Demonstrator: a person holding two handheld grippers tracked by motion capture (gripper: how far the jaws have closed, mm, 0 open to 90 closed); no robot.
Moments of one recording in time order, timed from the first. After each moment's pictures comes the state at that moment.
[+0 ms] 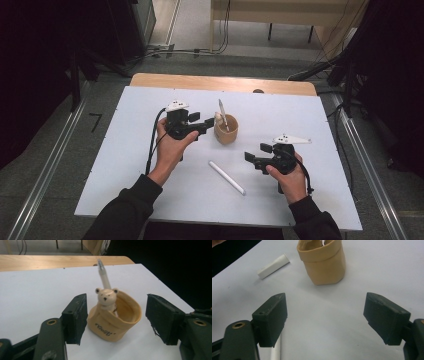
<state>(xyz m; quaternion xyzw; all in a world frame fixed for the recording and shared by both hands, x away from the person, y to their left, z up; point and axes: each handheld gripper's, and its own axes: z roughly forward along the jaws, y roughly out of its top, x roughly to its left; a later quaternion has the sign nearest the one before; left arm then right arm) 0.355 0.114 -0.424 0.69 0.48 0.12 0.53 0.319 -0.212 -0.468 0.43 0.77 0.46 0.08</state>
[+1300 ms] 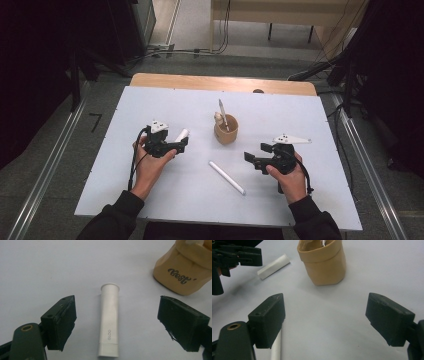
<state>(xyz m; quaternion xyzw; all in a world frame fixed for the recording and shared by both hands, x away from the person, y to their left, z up) 0.331 0.165 -0.487 0.71 0.54 0.21 0.41 0.319 -0.212 -0.469 0.43 0.77 0.46 0.08</state>
